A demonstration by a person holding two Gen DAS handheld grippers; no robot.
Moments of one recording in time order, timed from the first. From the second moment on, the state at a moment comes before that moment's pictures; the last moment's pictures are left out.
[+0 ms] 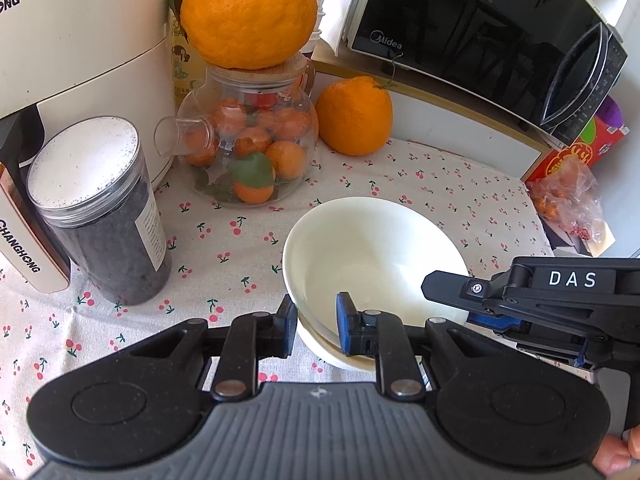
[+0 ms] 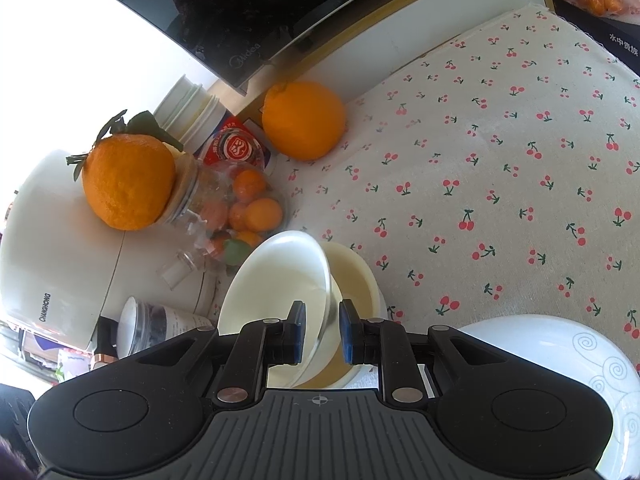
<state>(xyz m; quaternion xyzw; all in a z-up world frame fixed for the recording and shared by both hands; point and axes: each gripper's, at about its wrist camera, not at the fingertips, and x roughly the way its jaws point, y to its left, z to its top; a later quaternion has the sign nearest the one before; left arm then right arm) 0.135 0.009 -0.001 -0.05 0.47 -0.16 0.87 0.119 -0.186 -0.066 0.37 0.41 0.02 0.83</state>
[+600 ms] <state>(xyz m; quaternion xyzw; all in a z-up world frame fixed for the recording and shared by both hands) 0.138 0.008 -0.008 -0.04 0.48 -0.16 0.86 0.124 -0.186 -0.072 0.37 0.42 0.02 0.83</state>
